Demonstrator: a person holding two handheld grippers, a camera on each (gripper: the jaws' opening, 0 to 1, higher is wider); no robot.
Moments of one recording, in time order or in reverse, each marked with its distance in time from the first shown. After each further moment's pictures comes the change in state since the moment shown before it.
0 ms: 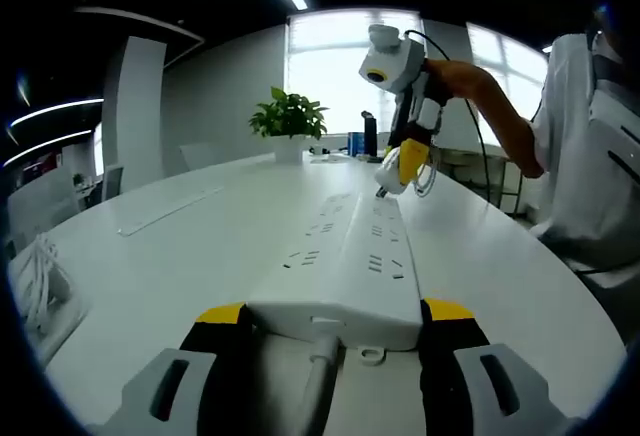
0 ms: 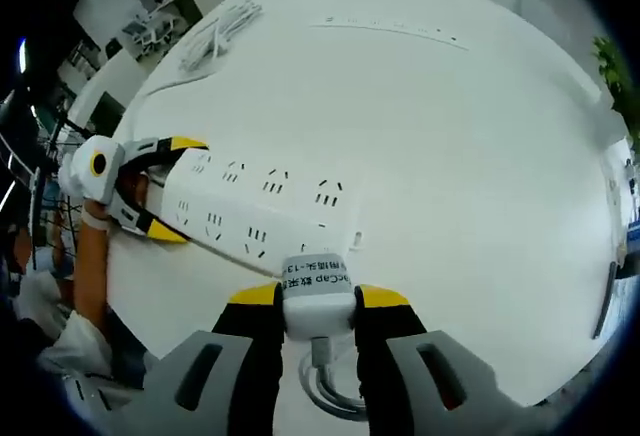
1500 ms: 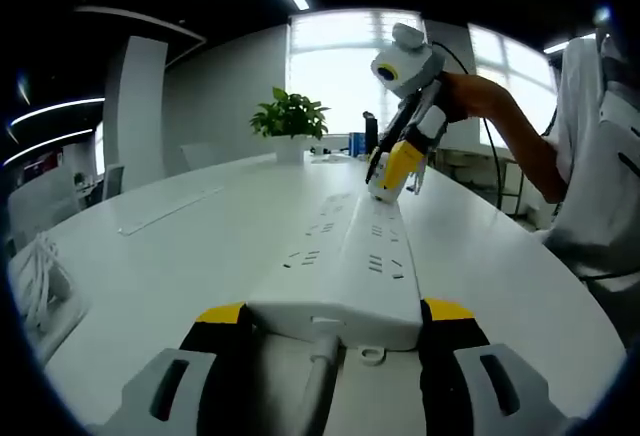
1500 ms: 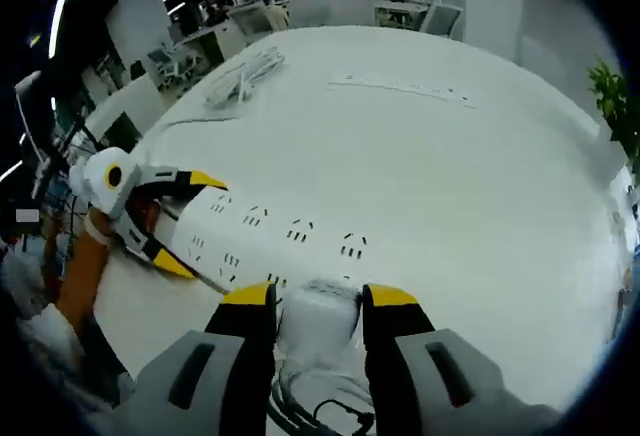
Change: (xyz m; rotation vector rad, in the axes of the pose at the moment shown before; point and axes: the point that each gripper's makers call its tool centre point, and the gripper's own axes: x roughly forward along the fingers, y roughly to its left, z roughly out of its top) left arm 0.004 -0.010 0.000 -0.005 -0.001 0.004; right arm -0.010 0.016 0.031 -0.124 -0.422 0.127
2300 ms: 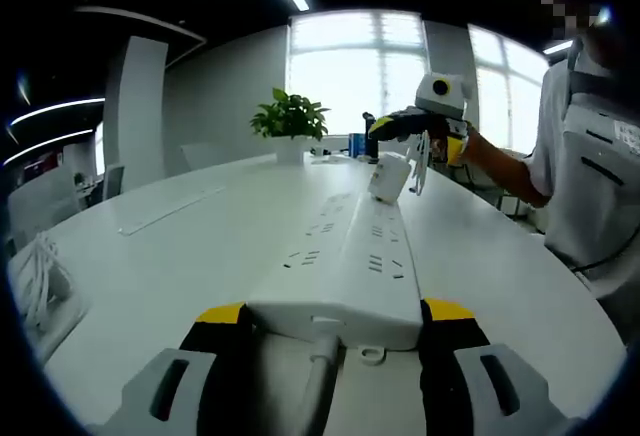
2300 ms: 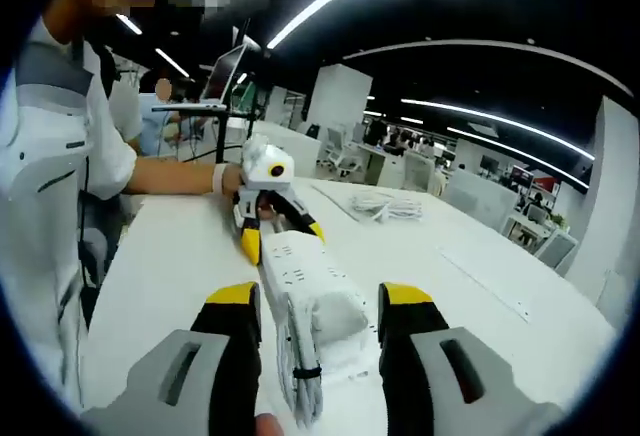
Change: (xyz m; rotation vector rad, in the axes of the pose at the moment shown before) left arm -0.003 0.011 0.001 -0.001 -0.005 -0.001; right arm -0.023 0.024 -0.001 -0.751 -0.505 0.379
